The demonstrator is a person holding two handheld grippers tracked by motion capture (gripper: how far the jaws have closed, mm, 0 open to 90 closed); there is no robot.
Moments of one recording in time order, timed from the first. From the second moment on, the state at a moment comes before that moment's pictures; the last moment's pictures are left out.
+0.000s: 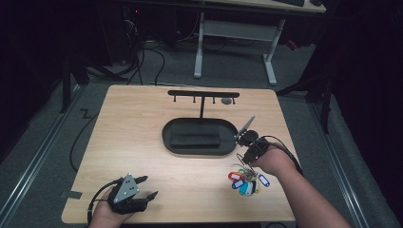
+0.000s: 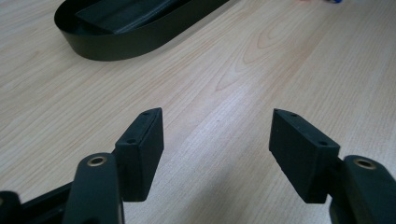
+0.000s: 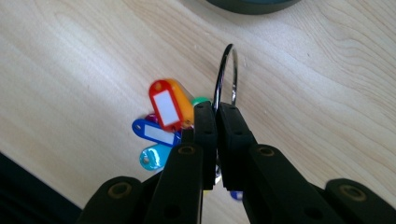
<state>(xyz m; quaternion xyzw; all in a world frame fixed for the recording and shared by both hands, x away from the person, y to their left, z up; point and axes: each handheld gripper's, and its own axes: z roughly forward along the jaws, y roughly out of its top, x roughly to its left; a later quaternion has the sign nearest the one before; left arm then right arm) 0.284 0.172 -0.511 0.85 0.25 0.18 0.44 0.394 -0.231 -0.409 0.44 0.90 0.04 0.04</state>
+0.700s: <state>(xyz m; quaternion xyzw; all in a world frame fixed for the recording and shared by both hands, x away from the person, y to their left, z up) 0.287 0.176 -0.515 0.85 0.26 0.19 0.42 0.371 -0.246 -0.343 0.43 0.90 0.03 0.04</state>
